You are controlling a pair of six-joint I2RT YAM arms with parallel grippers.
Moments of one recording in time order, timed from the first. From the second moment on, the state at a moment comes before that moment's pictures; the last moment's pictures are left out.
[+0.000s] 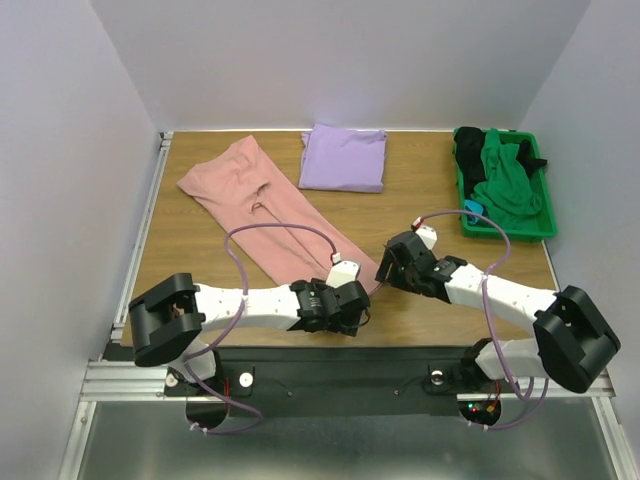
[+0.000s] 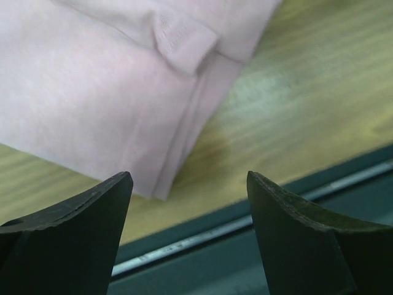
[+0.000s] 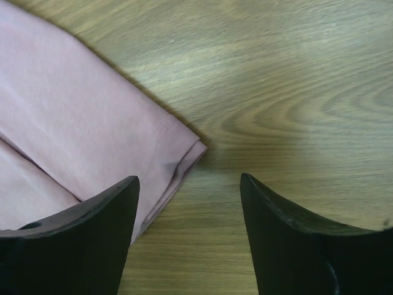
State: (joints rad) left arm -1.27 1.49 0.87 -0.47 -0.35 -0.86; right arm 0.69 1.28 0.64 -0.31 0.32 0.91
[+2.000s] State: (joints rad) left arm -1.03 1.34 0.99 -0.65 -0.36 -0.74; right arm 0.67 1.54 1.21 -0.44 0.21 0.65
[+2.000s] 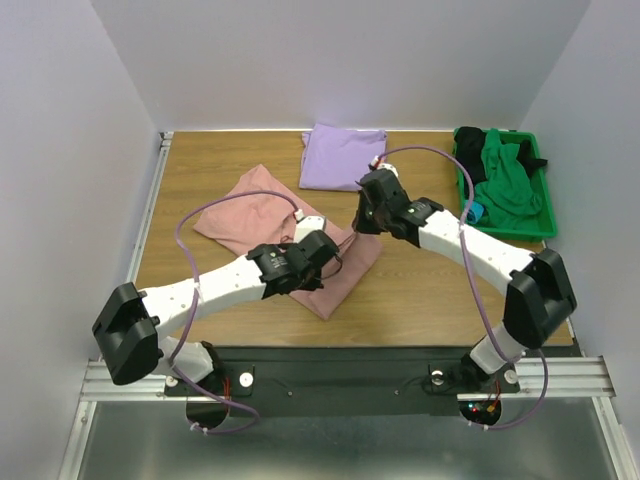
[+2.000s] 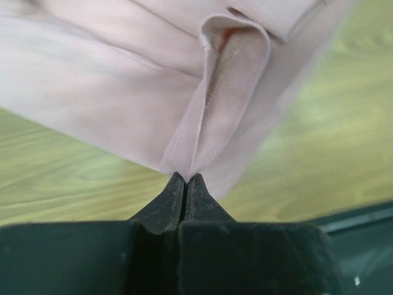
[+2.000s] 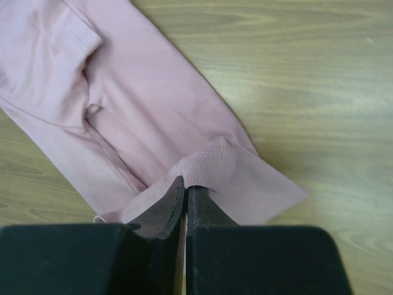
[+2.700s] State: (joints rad) left arm -0.71 1.39 0.94 -0.67 -0.46 -0.83; right arm 0.69 2.08 1.69 -0.38 0.09 0.57
